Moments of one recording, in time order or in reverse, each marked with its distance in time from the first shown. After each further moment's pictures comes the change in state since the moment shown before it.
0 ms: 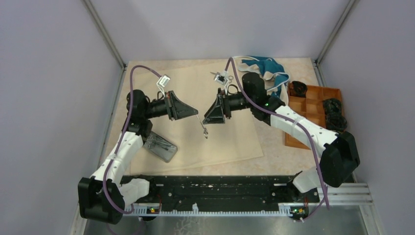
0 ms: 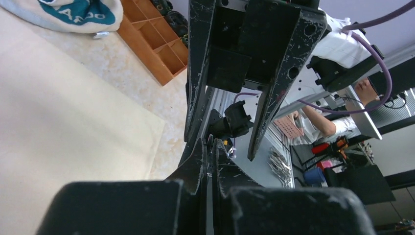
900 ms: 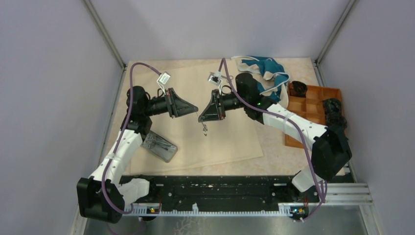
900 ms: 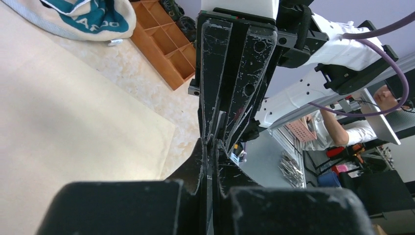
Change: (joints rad) left arm -0.011 0.007 0.060 -0.084 -0.025 0.072; right arm 0.023 0.091 0.011 0.144 -0.053 0.052
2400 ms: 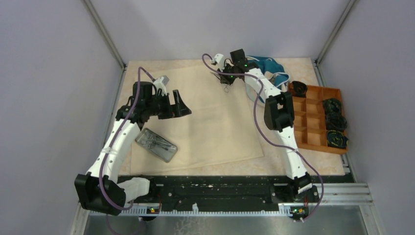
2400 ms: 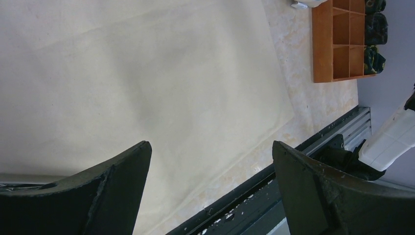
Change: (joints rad) left arm -0.002 0.063 0.250 -0.882 -0.620 0.410; right arm -0.301 0.974 1.125 -0.708 0.575 -1.040
